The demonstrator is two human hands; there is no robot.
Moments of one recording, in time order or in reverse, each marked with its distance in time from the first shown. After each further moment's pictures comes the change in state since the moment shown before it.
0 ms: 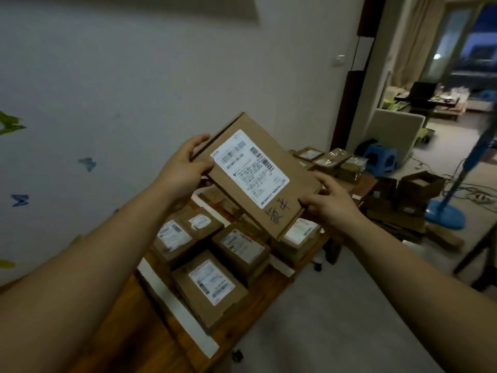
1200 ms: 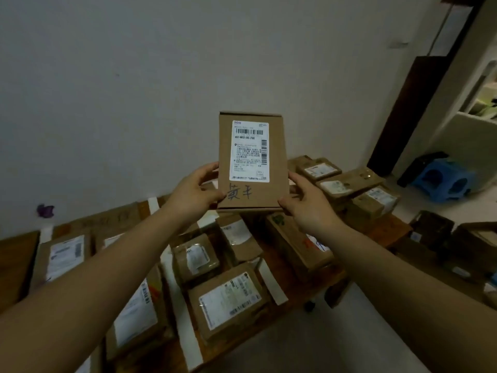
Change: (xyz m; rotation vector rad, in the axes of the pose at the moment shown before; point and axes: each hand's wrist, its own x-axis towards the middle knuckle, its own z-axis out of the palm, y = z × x) left_hand 0.229 -0.084 0.250 0.196 0.178 -0.123; right_hand 0.340 0.022 -0.177 -0.416 -0.315 -0.128
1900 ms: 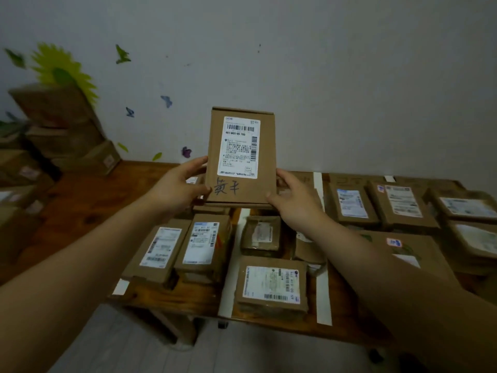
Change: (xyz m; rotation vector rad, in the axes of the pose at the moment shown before) left_hand -0.095 -0.018 -0.063 0.046 0.568 -0.295; right_hand 0.037 -0.011 0.092 0.021 -0.642 -0.247
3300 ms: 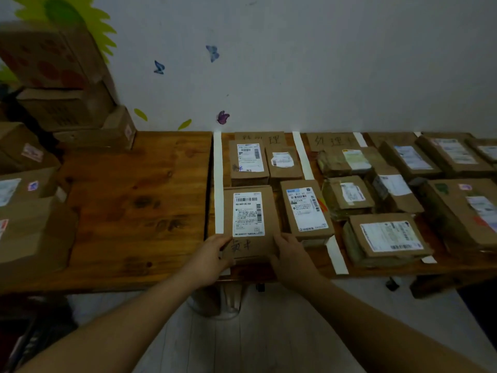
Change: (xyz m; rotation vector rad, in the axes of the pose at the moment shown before) left_hand -0.021 -0.278 -0.218 0.466 -0.436 0.002; right_hand -0.040 0.019 0.370 -0.599 -0.052 0.323
